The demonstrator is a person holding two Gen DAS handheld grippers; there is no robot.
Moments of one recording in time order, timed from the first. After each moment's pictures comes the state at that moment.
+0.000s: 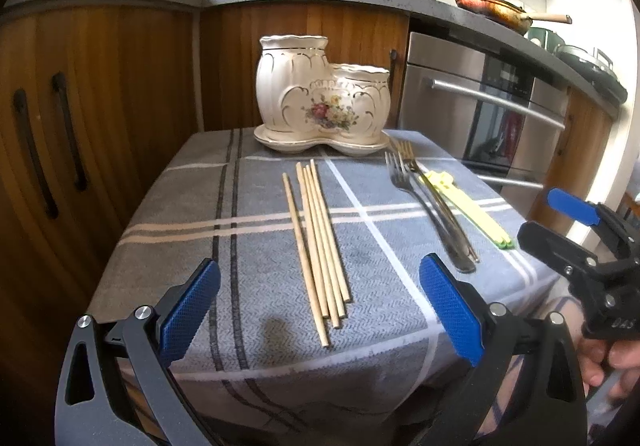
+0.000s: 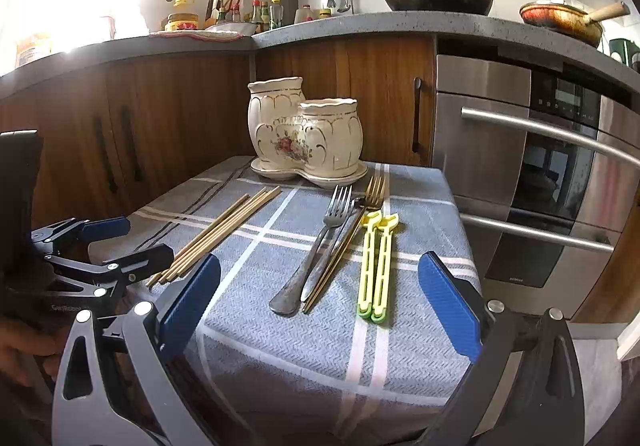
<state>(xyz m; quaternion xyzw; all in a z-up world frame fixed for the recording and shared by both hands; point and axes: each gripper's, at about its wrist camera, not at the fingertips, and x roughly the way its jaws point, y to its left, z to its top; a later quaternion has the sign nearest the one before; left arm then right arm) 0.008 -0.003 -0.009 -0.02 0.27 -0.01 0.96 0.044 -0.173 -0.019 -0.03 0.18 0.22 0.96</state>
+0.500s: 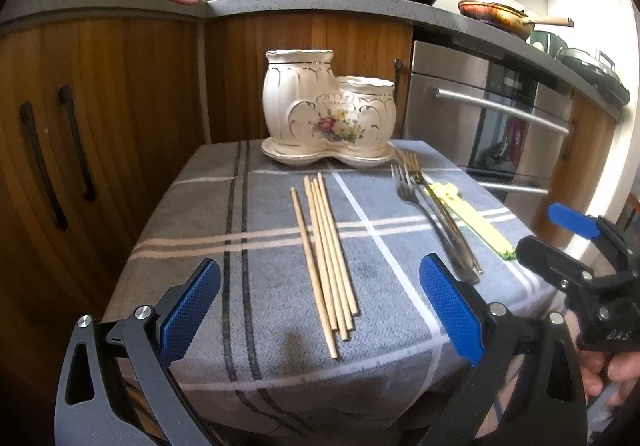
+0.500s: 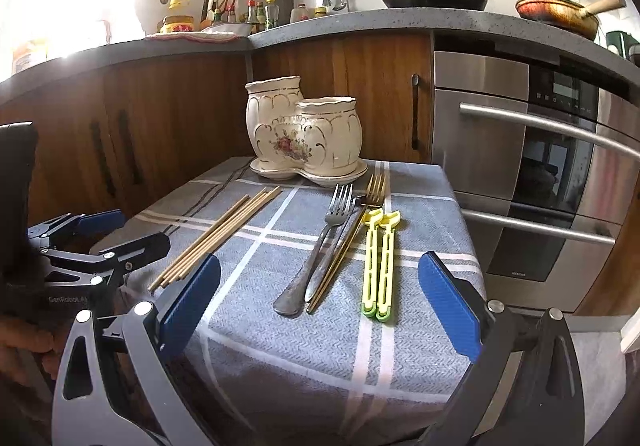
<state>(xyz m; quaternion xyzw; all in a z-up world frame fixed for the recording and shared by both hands) 0.007 0.001 0.000 -0.02 0.26 0.00 0.97 0.046 -0.171 -0.019 -0.01 0.20 0.22 0.96</state>
